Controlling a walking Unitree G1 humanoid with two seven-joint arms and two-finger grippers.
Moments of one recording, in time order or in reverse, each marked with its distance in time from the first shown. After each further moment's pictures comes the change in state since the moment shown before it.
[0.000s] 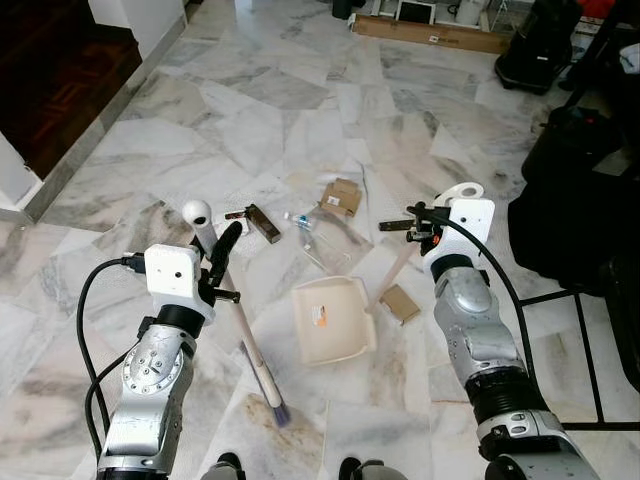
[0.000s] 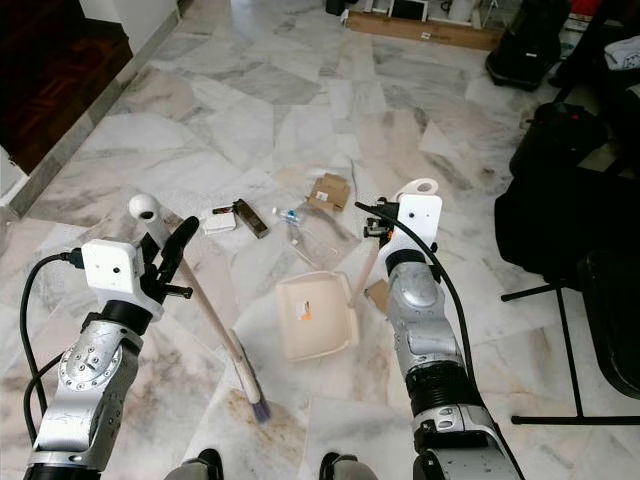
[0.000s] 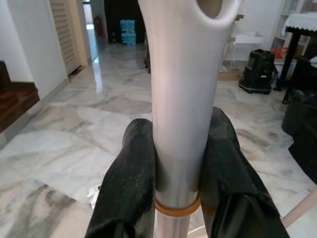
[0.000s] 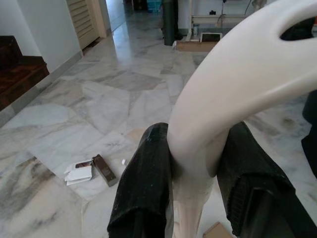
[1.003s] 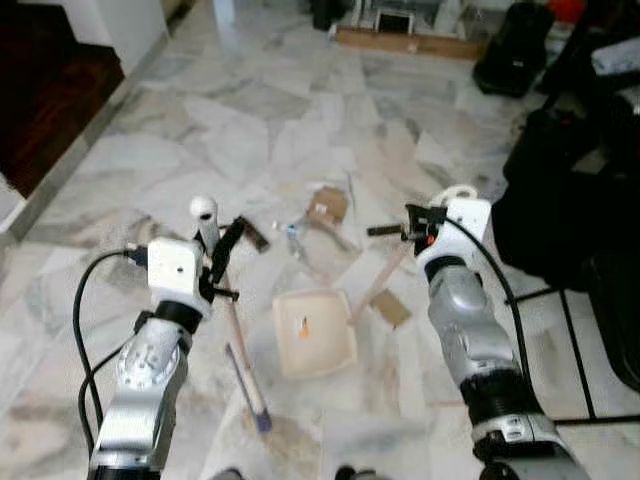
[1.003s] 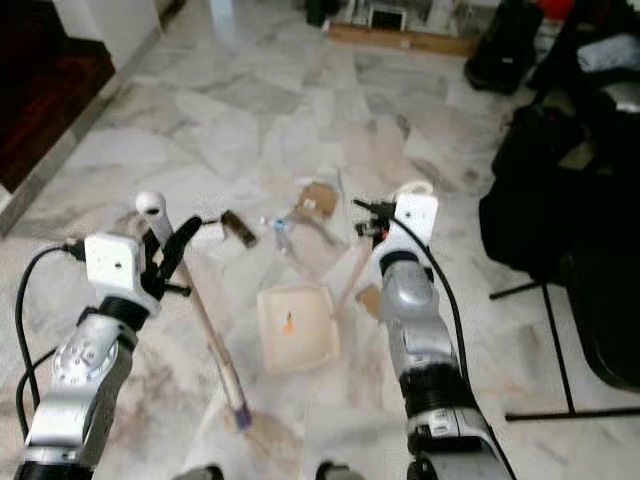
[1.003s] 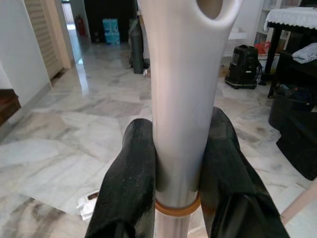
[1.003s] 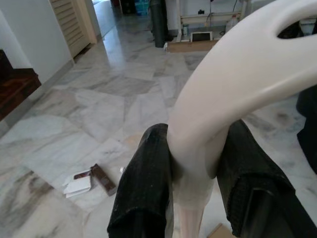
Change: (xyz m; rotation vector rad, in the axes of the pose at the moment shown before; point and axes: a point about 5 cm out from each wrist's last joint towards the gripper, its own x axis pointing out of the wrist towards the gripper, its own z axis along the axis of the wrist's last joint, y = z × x) left arm 0.002 0.003 0.002 0.015 0.024 -0.025; right arm 0.000 0.007 0.006 0.035 0.008 0.008
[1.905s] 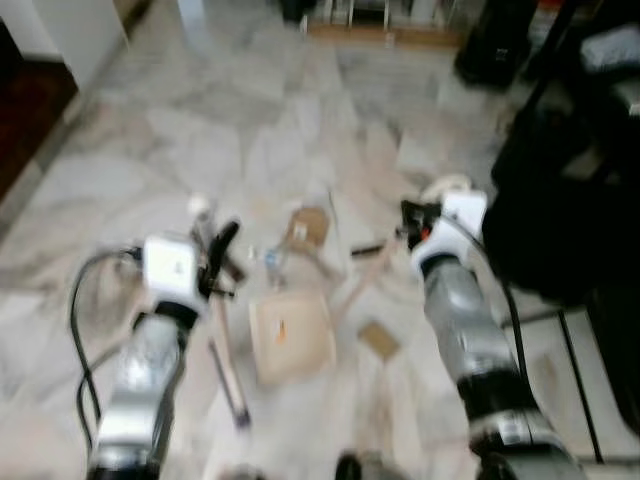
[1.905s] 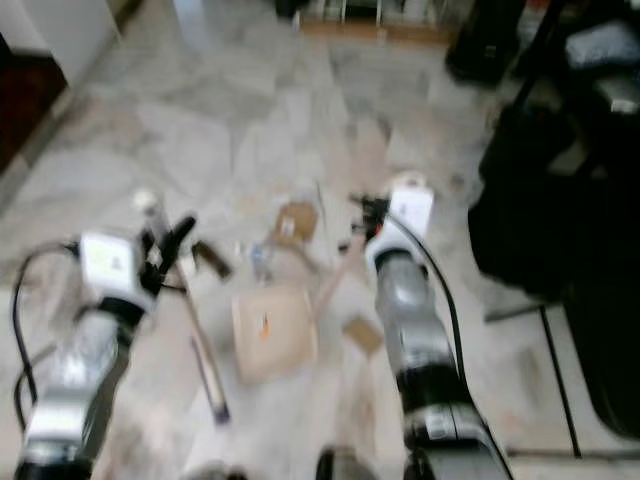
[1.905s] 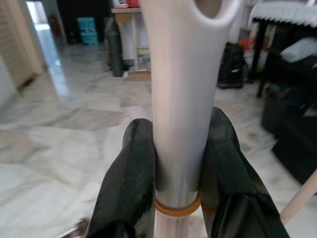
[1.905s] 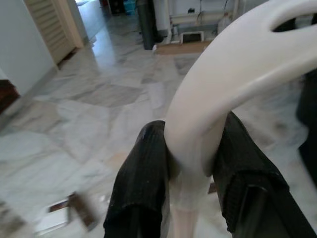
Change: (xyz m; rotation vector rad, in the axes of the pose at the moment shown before) left arm 0.002 -0.005 0.001 0.008 0.000 -0.018; right arm 0.001 0.007 0.005 0.024 -0.008 0.045
